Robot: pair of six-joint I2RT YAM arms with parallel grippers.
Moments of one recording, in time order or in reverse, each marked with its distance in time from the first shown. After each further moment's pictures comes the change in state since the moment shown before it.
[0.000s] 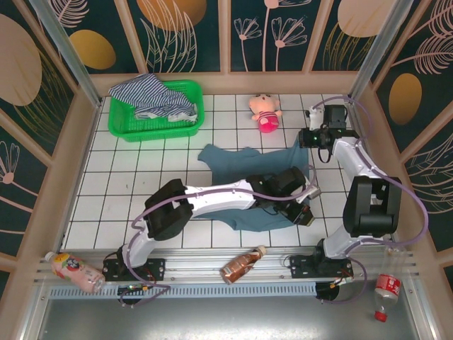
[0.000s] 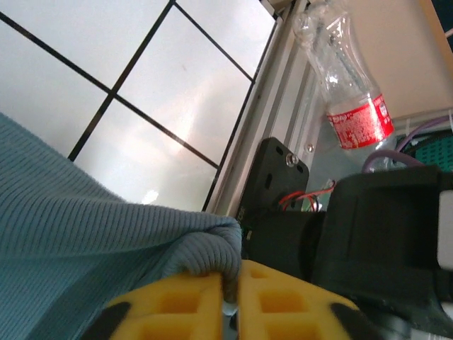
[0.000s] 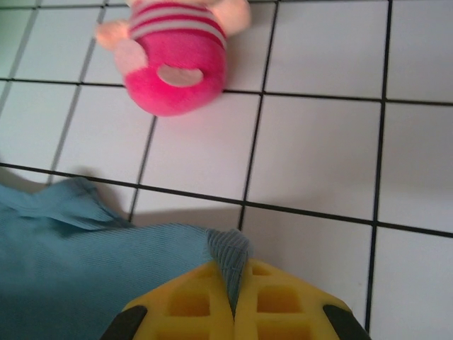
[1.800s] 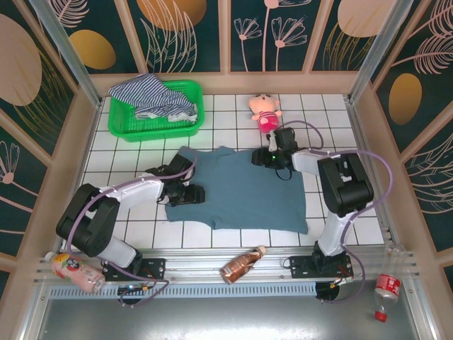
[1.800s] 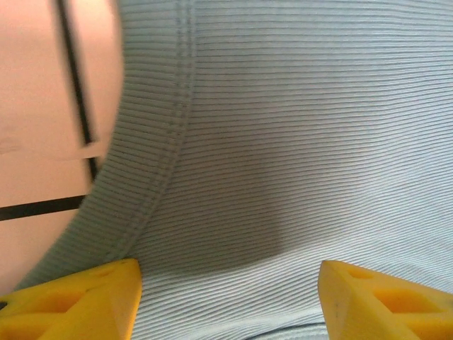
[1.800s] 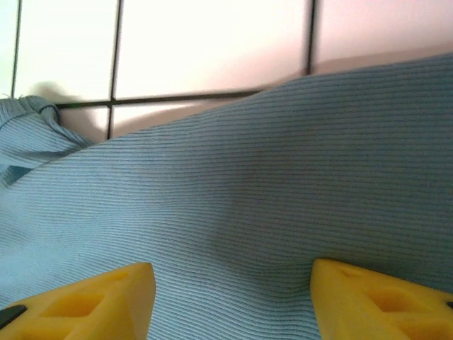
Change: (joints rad) left arm 0.674 -0.643 -0.962 -0.159 -0.328 -0.061; right arm 0.348 0.267 -0.148 0.371 -0.005 0.465
